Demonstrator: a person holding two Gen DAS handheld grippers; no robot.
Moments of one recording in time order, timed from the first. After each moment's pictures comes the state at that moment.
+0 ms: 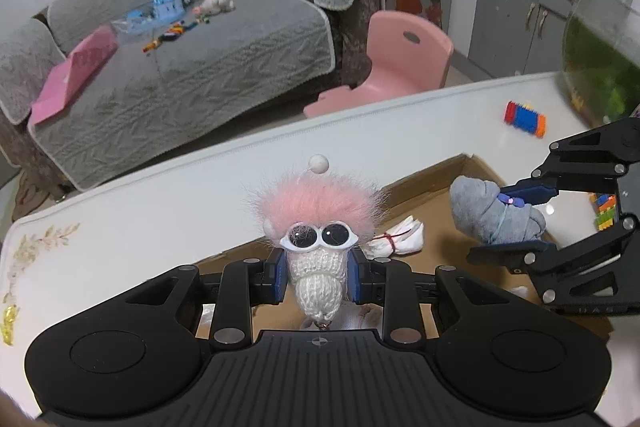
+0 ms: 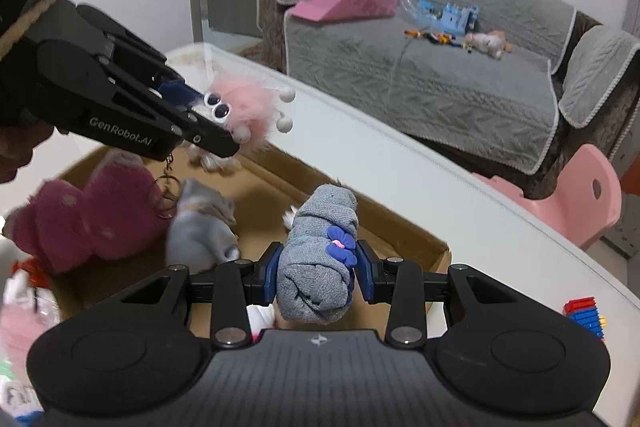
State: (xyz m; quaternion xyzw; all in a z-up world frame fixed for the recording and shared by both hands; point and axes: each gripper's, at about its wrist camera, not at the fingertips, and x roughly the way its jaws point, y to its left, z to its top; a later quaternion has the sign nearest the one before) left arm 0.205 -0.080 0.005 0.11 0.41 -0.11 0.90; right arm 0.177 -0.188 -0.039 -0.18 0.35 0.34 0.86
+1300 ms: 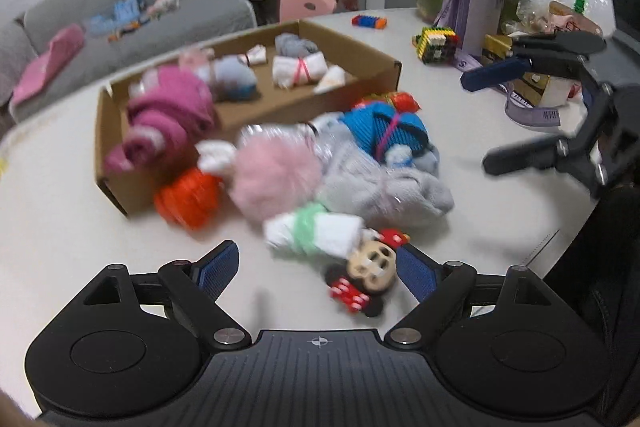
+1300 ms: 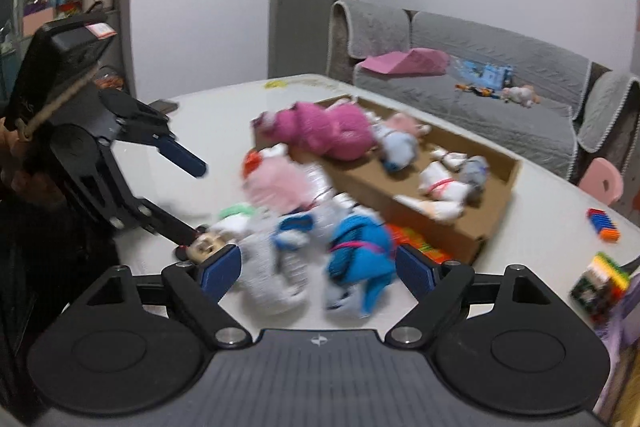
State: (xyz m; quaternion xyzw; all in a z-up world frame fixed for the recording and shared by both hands) left arm -0.098 -0.075 -0.042 0.09 0.39 -0.19 0.90; right arm -0.075 -0.241 -0.036 -0.15 0.25 0.42 0.86
